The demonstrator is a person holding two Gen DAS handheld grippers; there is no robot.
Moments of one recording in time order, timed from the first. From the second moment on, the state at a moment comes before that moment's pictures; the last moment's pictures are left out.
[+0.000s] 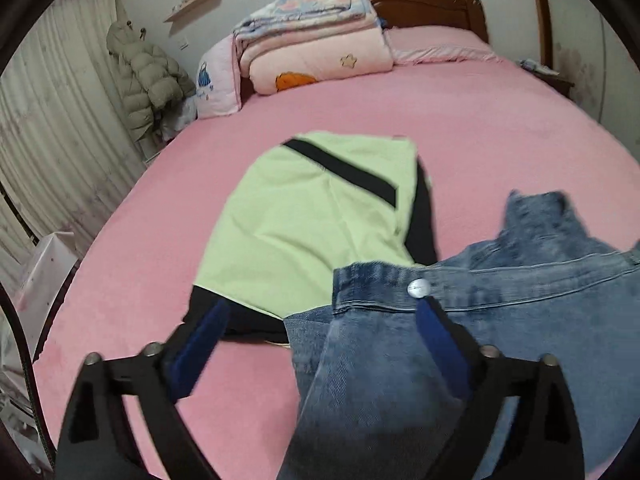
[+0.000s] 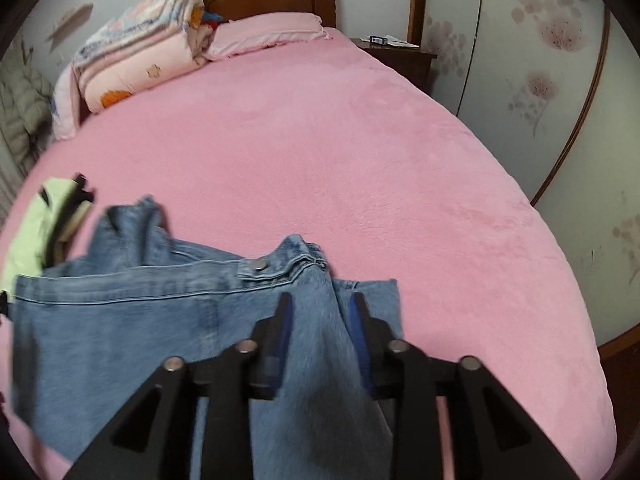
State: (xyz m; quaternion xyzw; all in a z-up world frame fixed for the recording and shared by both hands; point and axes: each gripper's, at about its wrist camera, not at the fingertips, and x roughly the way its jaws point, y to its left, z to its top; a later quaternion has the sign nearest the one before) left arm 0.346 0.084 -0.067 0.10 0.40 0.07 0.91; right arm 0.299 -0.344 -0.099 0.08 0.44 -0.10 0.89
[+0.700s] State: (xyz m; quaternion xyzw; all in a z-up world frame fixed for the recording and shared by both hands) left arm 0.196 0.062 -0.044 -0.06 0.44 -0.04 0.89; right arm 0.162 -0.274 -0.045 0.08 0.34 -0.07 0.93
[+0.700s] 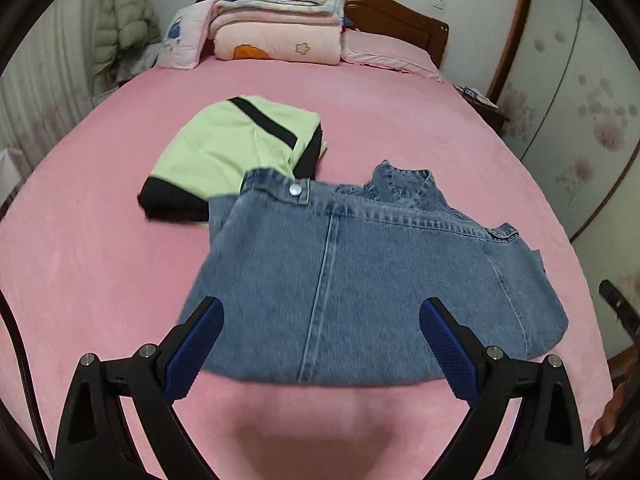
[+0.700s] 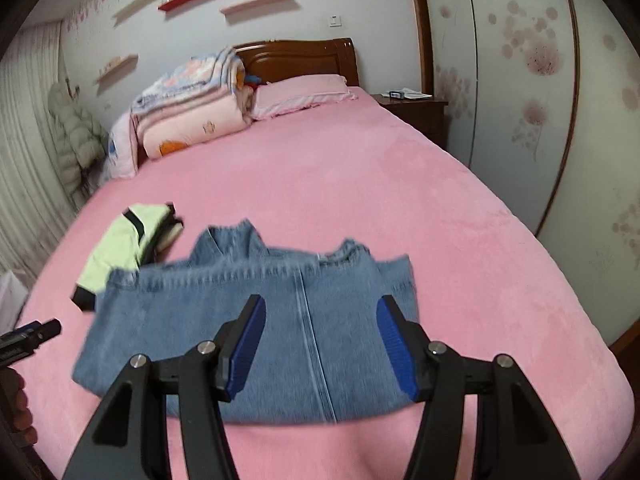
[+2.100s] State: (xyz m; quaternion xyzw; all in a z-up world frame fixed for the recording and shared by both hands) left arm 0.211 0.130 -0.205 -0.31 0.46 -0.04 0.83; right arm 0.158 -0.154 -0.153 0.05 0.39 0.02 0.92
